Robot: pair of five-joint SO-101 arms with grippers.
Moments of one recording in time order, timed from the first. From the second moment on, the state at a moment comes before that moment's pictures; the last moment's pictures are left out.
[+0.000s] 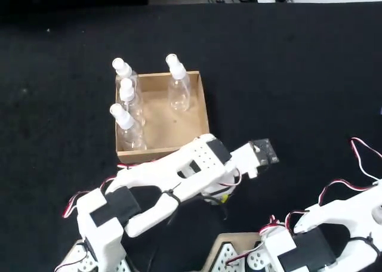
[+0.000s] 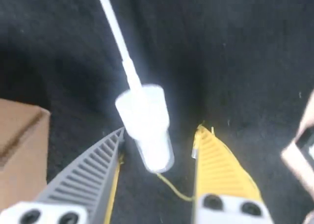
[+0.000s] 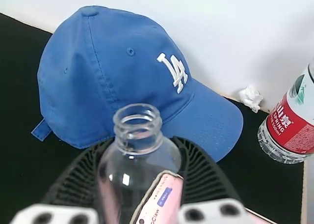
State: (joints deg) left arm 48.4 11.9 16.0 61.7 -19.0; right arm 68.0 -18.9 38.3 15.4 5.9
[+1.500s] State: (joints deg) left arm 14.2 -8.0 -45.6 100.4 -28.3; right arm 68.0 -18.9 38.3 16.6 4.7
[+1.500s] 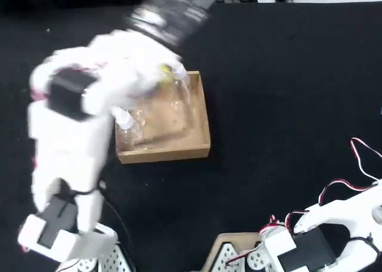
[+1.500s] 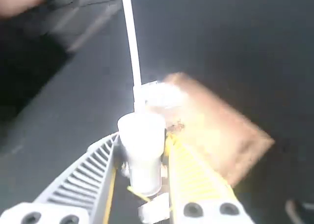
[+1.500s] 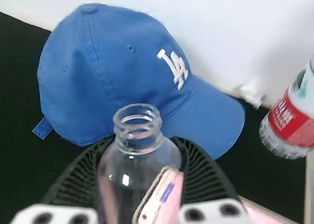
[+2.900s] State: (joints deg) left arm -47.0 -10.3 37.4 57.8 -71.8; right arm 10.1 -49.3 64.0 33.2 -8.3
